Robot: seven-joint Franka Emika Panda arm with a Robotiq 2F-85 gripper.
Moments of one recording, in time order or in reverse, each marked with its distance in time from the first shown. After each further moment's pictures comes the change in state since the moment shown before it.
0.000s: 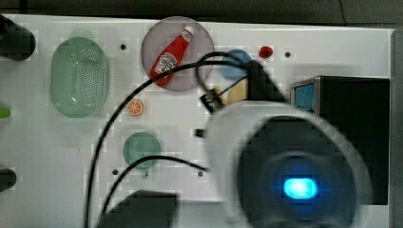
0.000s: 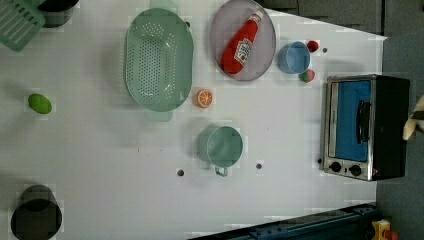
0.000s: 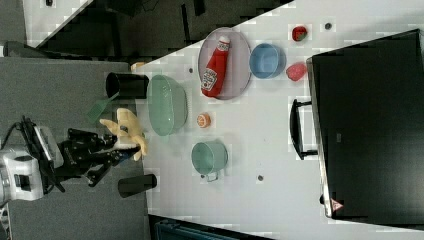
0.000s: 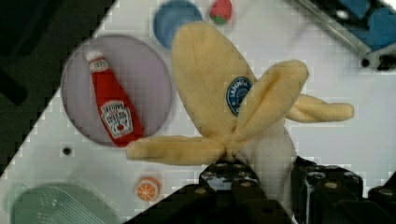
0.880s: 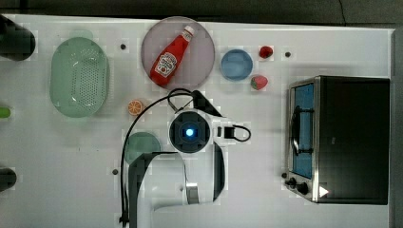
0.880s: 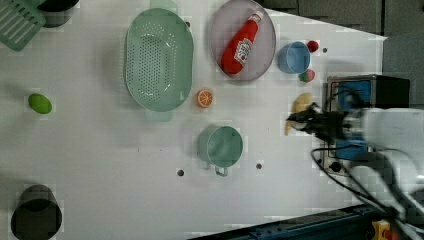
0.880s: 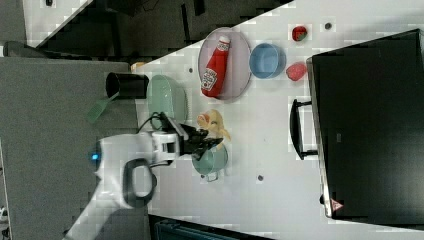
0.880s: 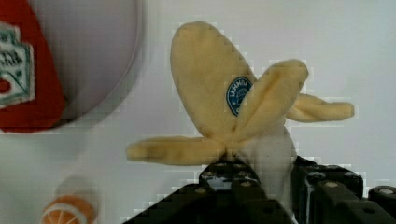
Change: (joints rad) arm -0.016 0.242 0.138 -0.554 -0.029 0.710 0.034
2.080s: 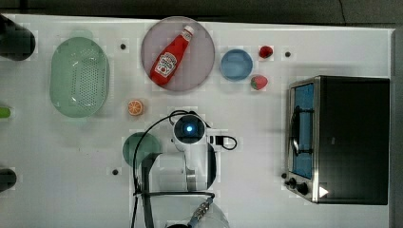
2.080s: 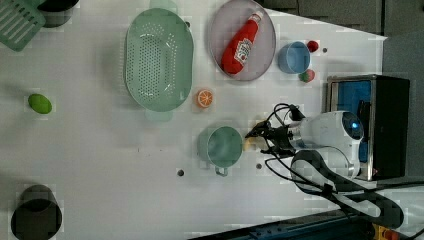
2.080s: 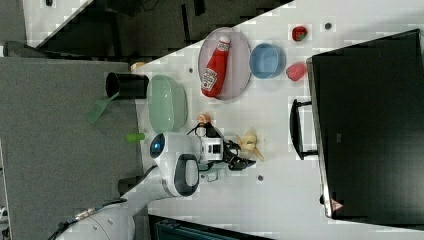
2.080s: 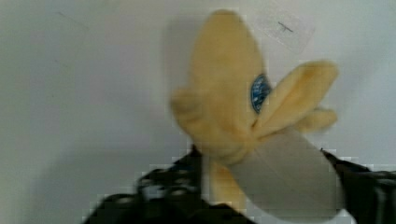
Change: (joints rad) arm 0.020 0.392 0.005 -0.041 0.005 0.225 -0.040
